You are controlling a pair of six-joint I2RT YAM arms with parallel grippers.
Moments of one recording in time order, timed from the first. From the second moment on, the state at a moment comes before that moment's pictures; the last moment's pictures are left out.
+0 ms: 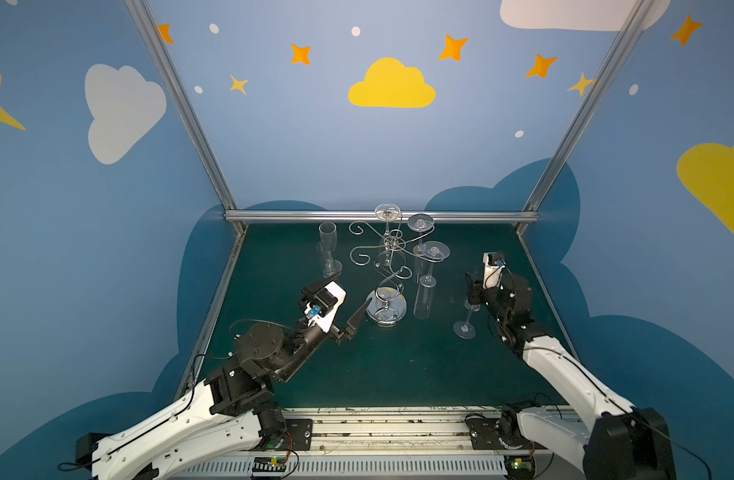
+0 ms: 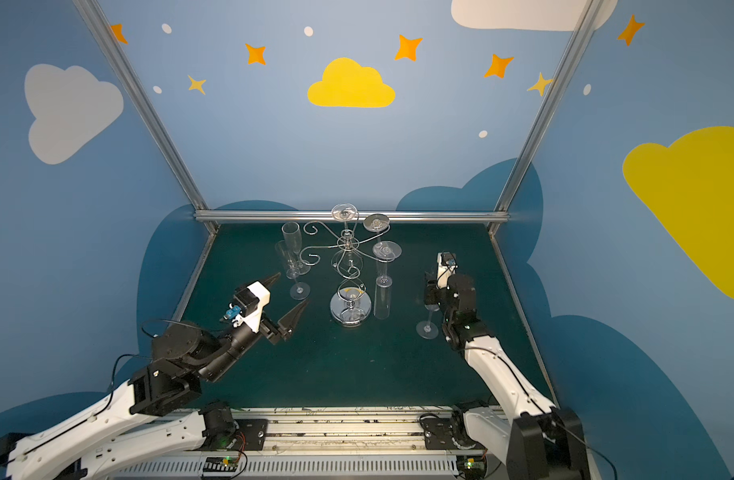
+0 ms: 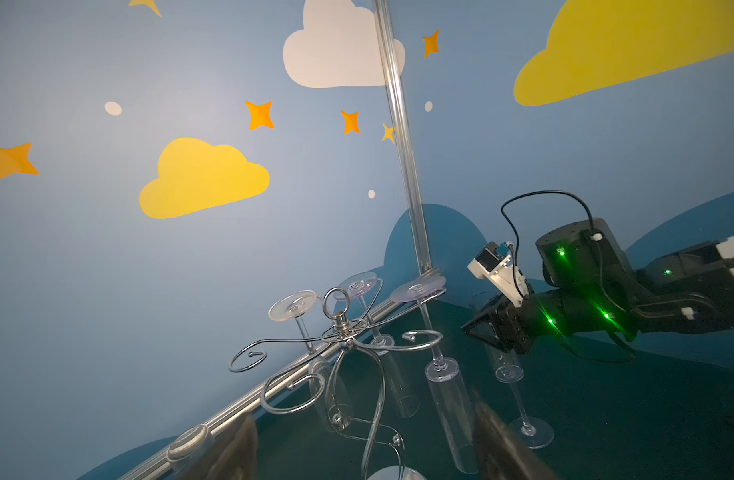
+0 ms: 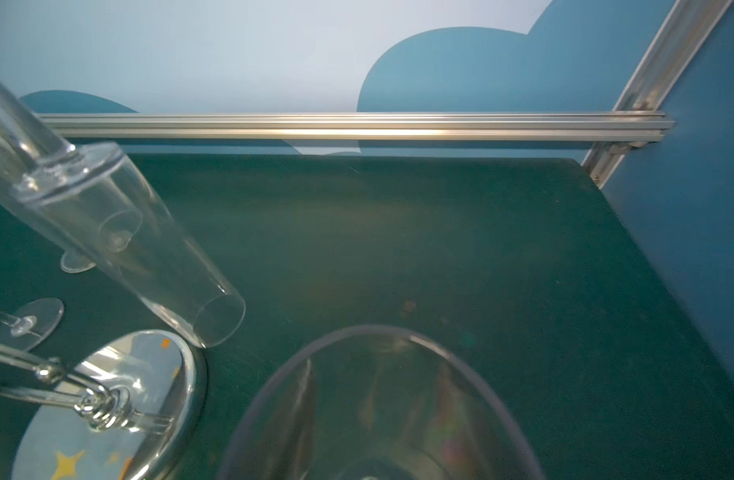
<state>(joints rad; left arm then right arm) -1.04 0.67 0.84 -0.04 -0.37 0.27 0.22 1.14 0.65 0.17 0.02 0.08</state>
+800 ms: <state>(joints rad) -0.89 0.81 0.84 0.06 -0.41 0.33 0.14 1.83 1.09 0.65 -0.27 0.07</state>
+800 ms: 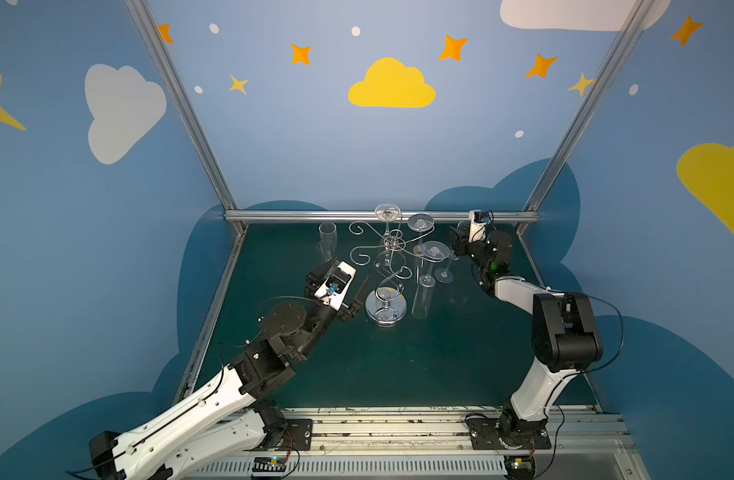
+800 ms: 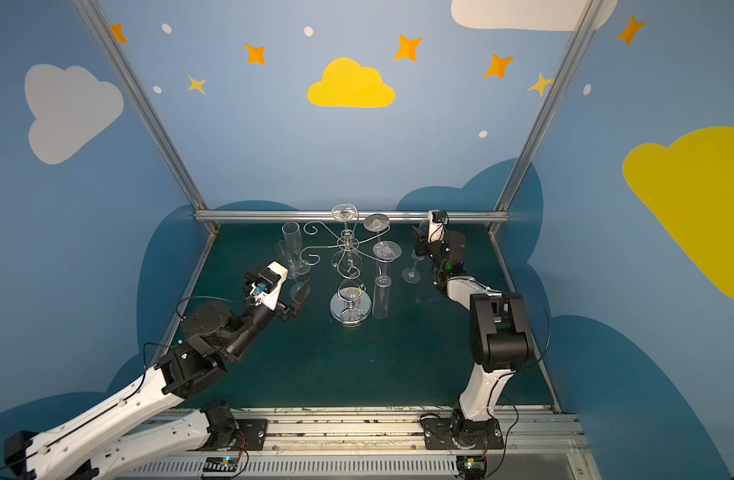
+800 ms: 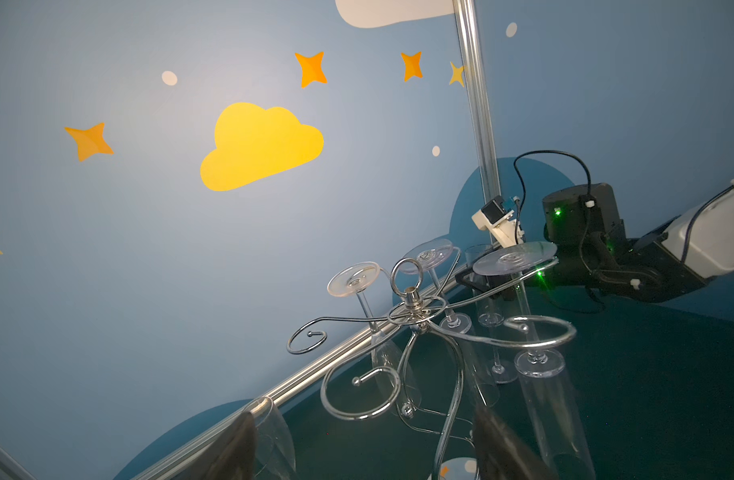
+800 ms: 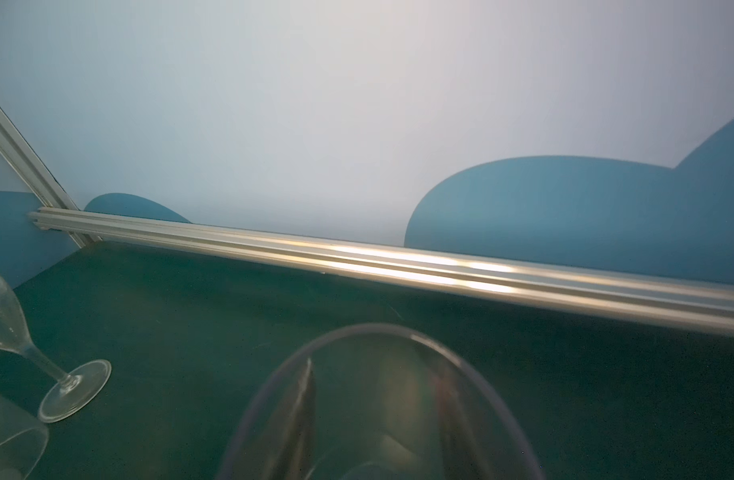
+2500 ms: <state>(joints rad) -0.85 0.60 0.80 -0.14 -0.32 0.09 0.16 1.30 0.98 0.24 -0.23 0.16</state>
